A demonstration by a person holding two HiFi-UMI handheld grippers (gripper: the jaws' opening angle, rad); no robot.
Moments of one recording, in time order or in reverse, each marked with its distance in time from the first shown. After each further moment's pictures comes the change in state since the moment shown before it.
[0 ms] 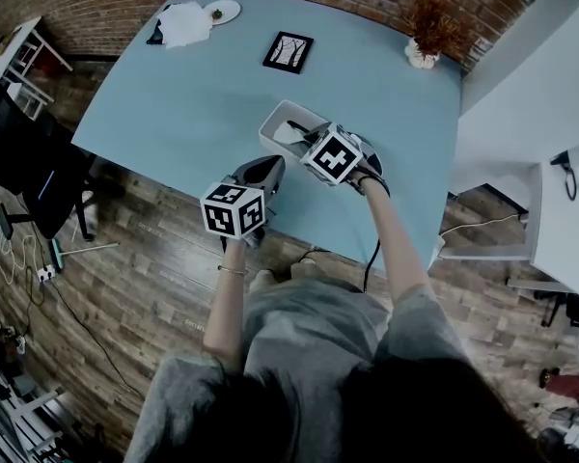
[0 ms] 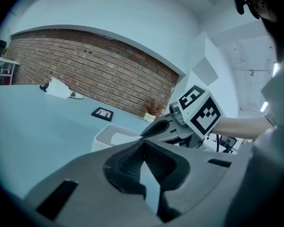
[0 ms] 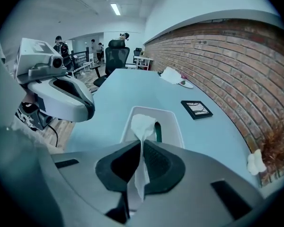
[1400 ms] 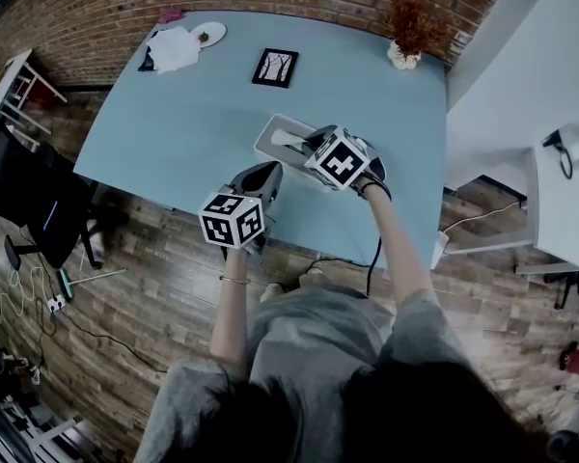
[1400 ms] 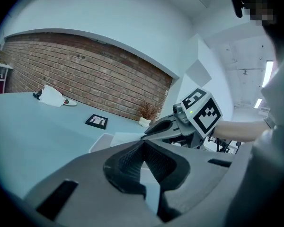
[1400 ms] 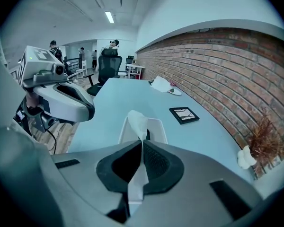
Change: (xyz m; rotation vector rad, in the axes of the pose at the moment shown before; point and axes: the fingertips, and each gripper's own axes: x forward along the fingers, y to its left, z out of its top) left arm -0.007 -0.013 0.026 0.050 -0.029 -0.053; right arm -0.037 -0.016 0.008 0.078 -0.069 -0.087
